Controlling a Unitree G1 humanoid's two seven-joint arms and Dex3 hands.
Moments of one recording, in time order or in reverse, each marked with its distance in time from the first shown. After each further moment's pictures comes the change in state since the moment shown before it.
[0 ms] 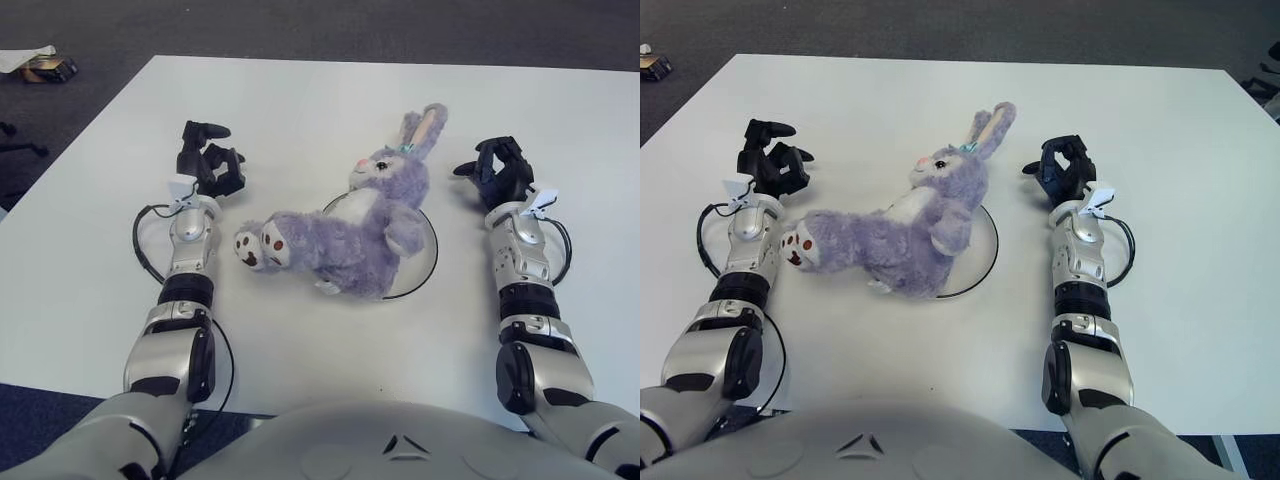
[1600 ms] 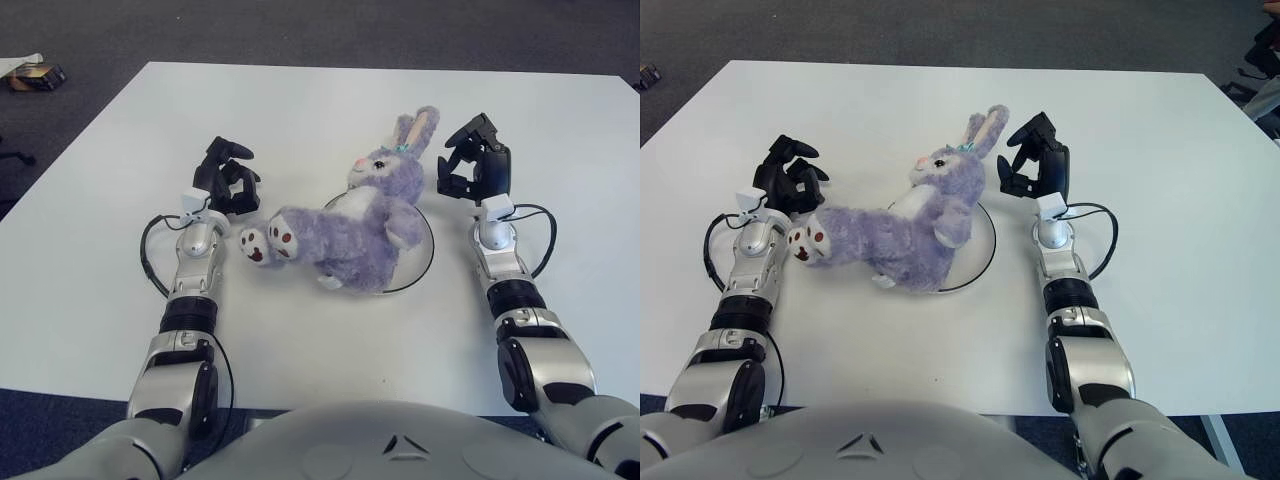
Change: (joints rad) left arm 0.121 -0.021 -0.032 -0.211 0.003 0.169 -0.075; right arm -0.066 -0.039 0.197 0.285 -0.377 -0.647 -0.269
